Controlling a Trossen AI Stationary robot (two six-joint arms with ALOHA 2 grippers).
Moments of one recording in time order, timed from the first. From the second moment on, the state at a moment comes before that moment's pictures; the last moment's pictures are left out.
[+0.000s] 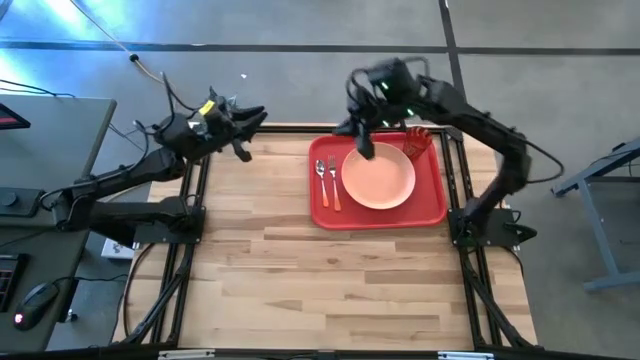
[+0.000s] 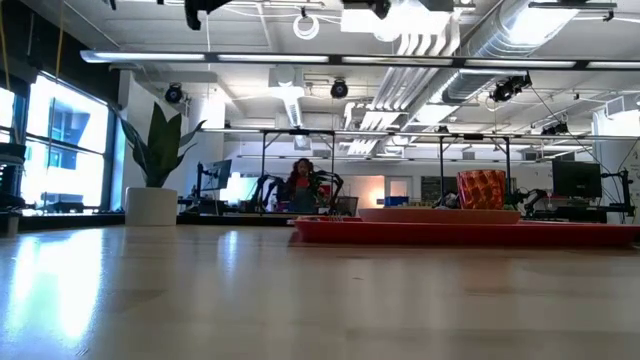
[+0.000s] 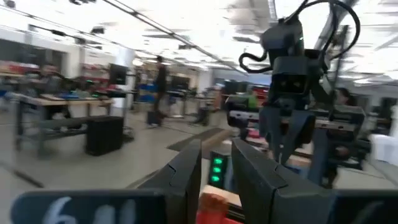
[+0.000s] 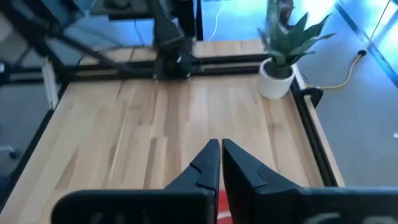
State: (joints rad) left arm 0.48 0.87 0.76 0.37 0.02 -0.13; right arm -0.41 1.65 1.95 -0.91 -0.38 -0.20
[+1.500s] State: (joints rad) left arm 0.32 0.93 0.44 0.53 0.02 -0.26; right arm -0.06 0.39 0.33 0.22 -0.07 0.11
